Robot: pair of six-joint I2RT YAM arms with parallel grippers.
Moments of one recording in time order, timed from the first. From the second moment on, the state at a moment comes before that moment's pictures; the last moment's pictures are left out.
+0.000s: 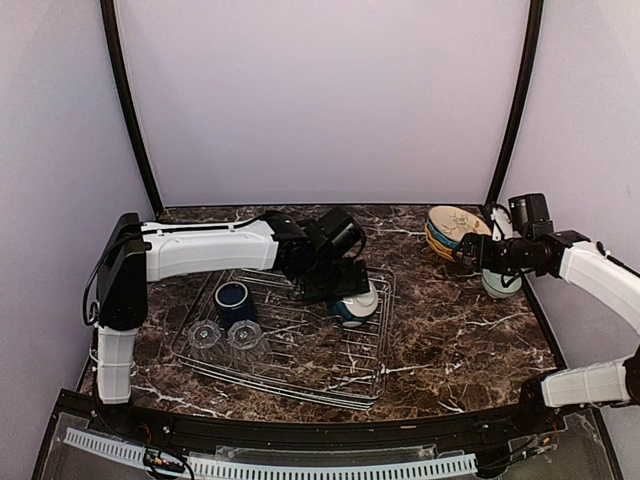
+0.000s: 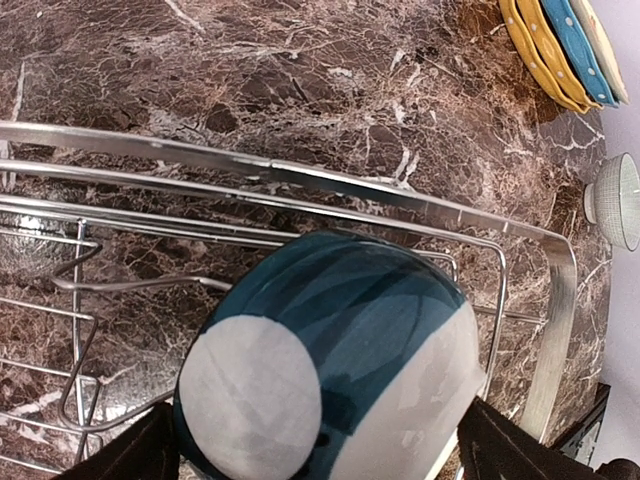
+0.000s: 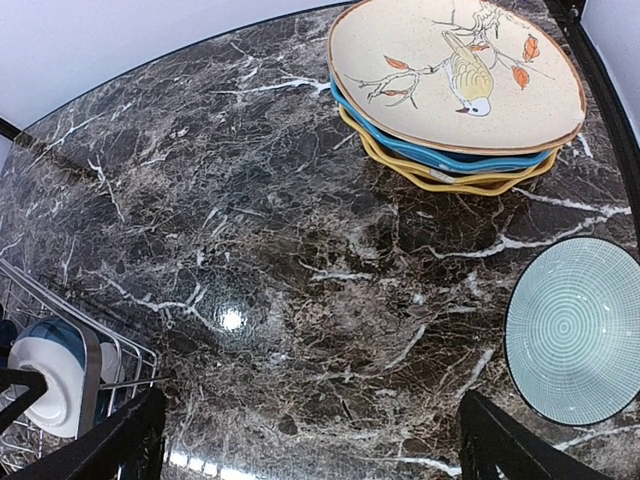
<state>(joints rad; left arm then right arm) -1.01 2.08 1.76 -0.70 -0.12 -1.02 0.18 1.13 0.84 -0.47 -0.16 0.29</state>
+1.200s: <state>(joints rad) -0.98 1.85 1.41 -0.40 -0.02 -0.89 0.19 1.12 0.83 -0.45 -0.31 0.31</state>
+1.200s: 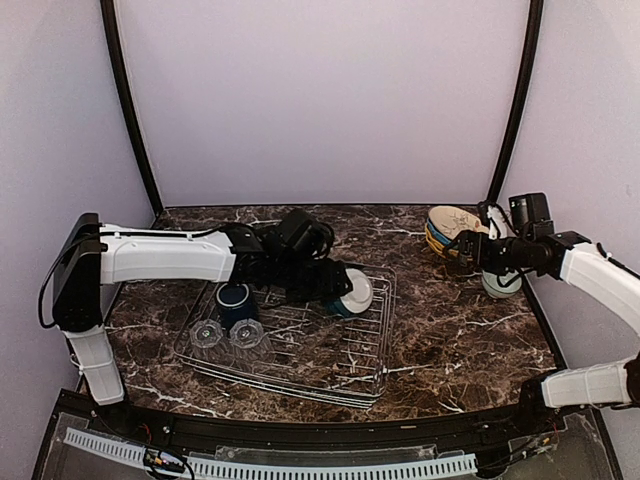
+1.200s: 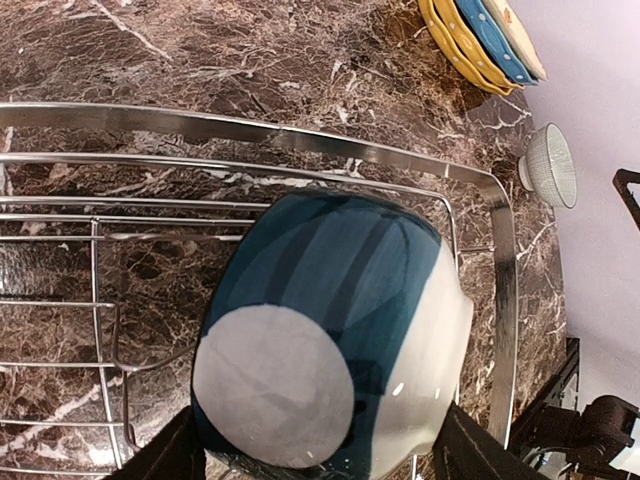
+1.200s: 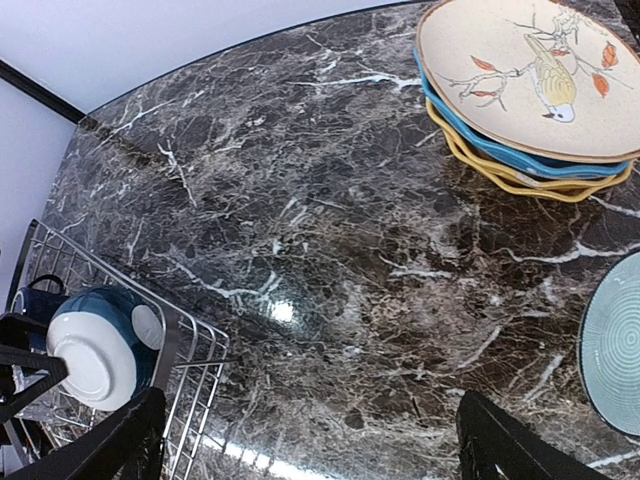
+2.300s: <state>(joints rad) -0.79 1.53 1.02 0.27 0.41 -0.95 0.55 1.35 0.85 0.23 -0.72 0.79</state>
